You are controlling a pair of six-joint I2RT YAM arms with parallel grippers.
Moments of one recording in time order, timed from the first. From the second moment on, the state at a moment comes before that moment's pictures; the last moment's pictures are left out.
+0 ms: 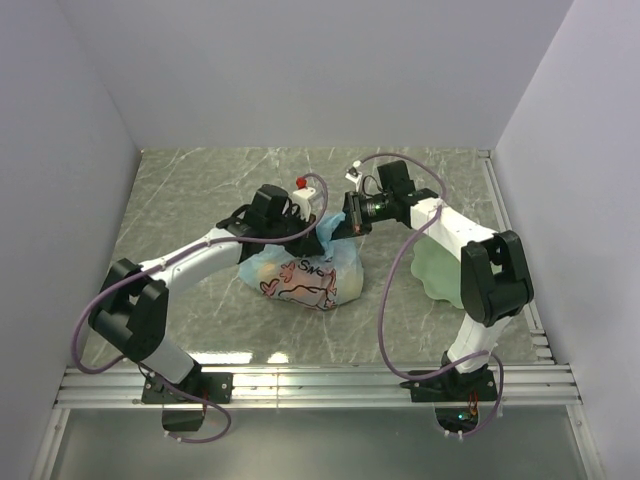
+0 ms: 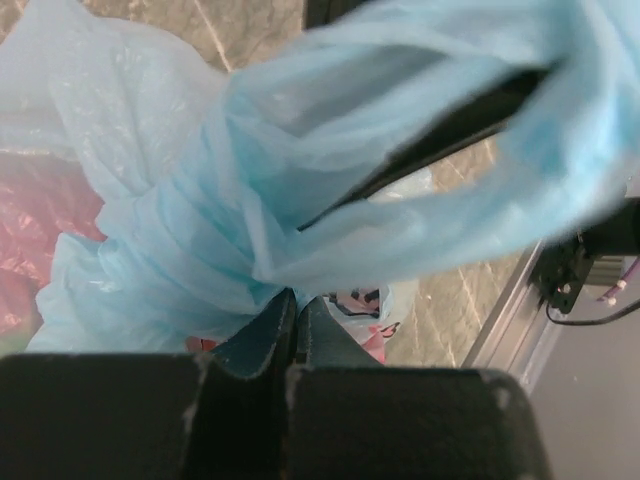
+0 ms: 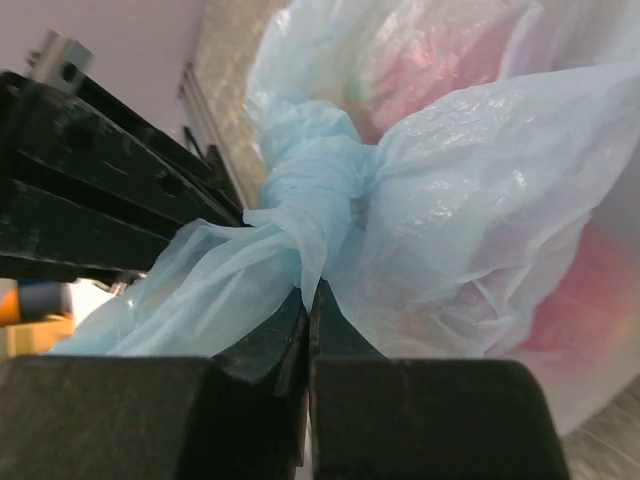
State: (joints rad) left arm -0.60 1.55 1.07 -0.16 0.50 -0.22; right arm 0.36 1.76 1.27 -0.35 -0.97 0.34
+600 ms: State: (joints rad) left arm -0.56 1.69 1.06 0.10 0.54 -0.49; right arm 0.40 1.68 1.11 -0.20 -1.01 0.51
